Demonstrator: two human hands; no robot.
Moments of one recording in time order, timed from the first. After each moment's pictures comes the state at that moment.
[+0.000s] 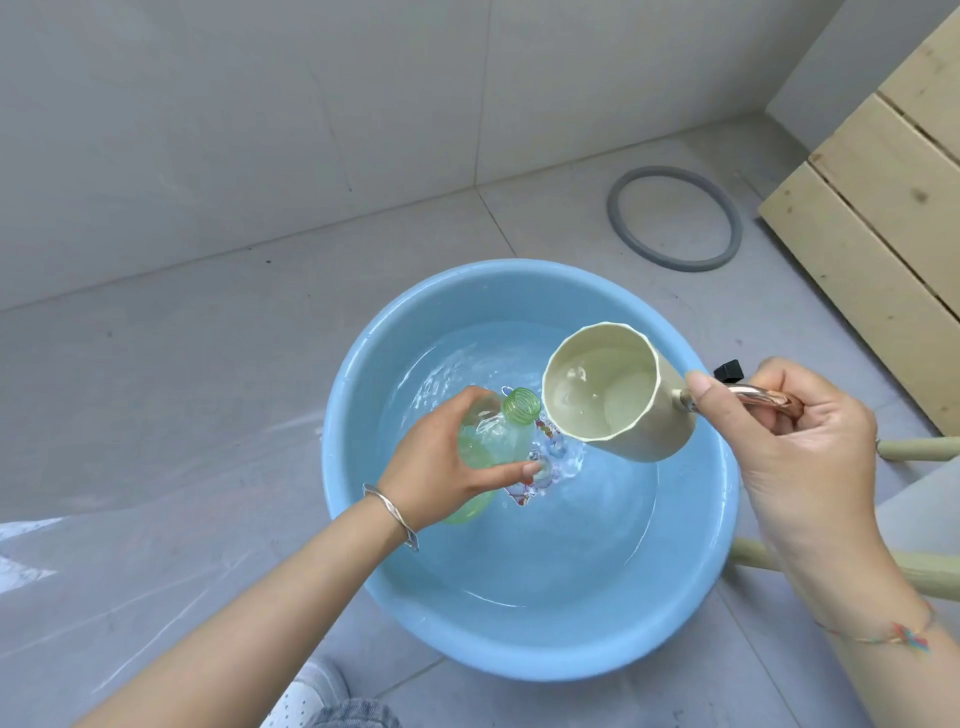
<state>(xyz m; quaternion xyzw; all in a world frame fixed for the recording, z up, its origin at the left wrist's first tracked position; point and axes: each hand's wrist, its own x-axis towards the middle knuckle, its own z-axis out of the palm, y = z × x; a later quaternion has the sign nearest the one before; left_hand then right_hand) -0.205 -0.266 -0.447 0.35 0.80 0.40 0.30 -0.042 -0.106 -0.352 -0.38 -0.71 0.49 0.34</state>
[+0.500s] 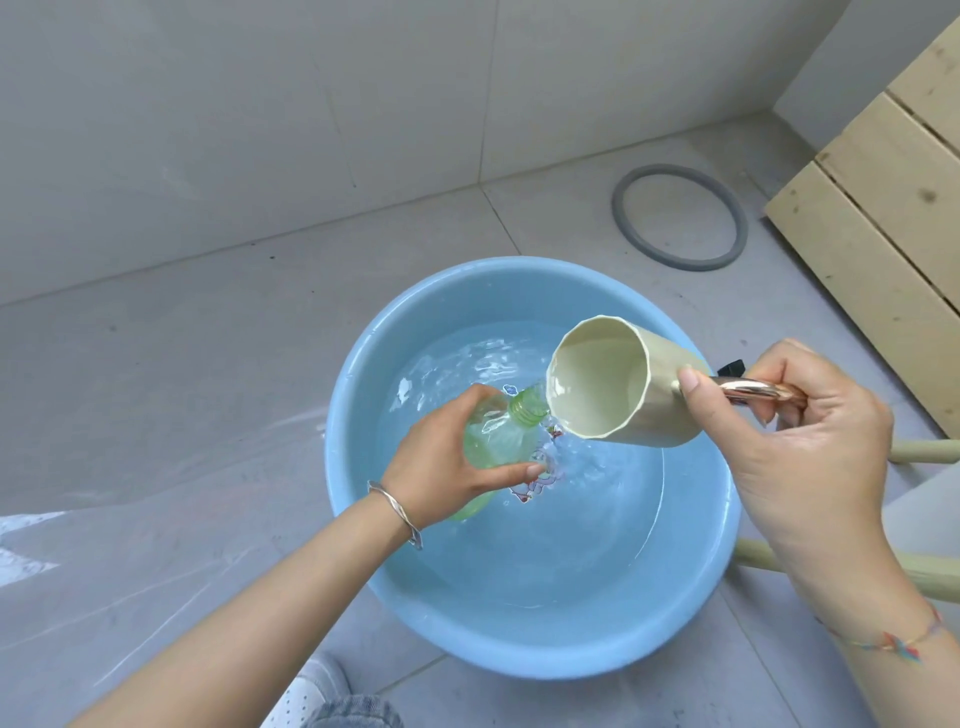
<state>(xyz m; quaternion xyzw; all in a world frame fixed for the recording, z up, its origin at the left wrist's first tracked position) -0.205 -0.266 -0.446 0.36 0.81 0.37 0.29 -0.045 -0.113 -0.343 -0.31 -0.80 0.36 0.36</state>
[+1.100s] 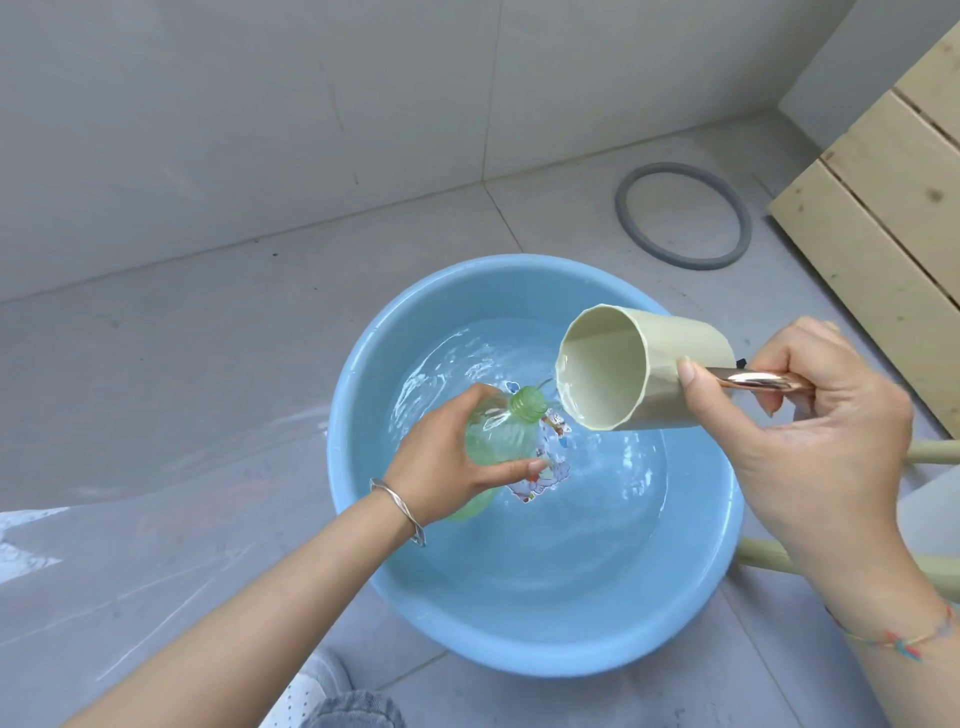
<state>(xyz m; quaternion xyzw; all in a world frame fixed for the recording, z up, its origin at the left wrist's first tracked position) -0.204 -0.266 -0.446 0.35 0.81 0.37 0.29 -0.051 -0.109 -0.338 -0.26 -0.85 0.28 0.37</state>
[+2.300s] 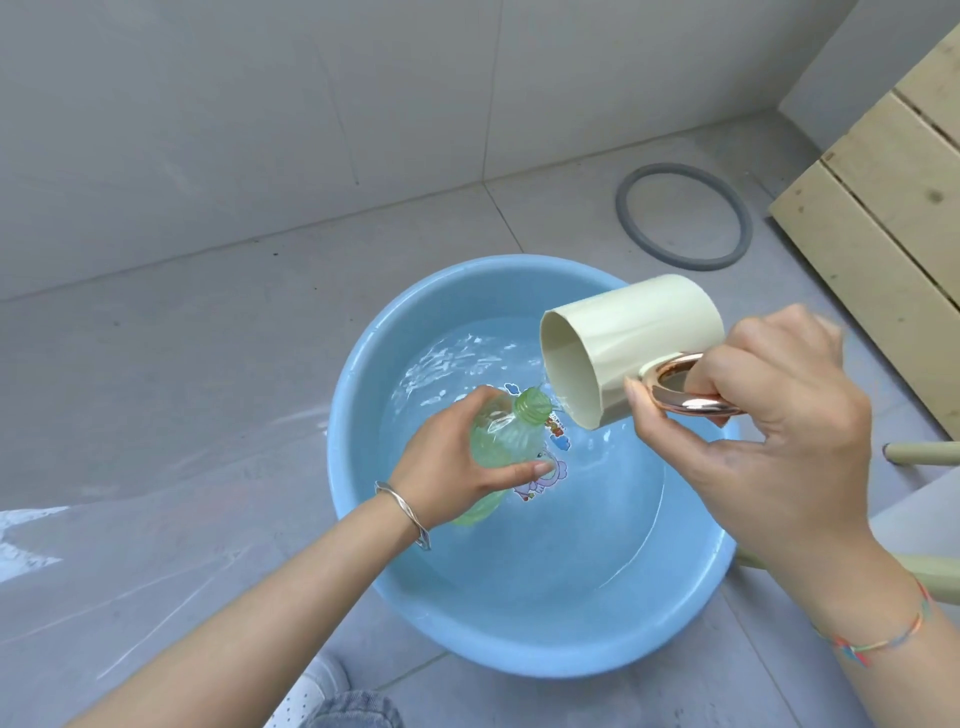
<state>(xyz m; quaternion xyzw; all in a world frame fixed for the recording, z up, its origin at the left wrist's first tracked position) -0.200 -0.264 -0.445 0.35 0.81 0.37 0.30 -0.066 -0.119 -0.330 -0.12 -0.91 0.09 0.38</state>
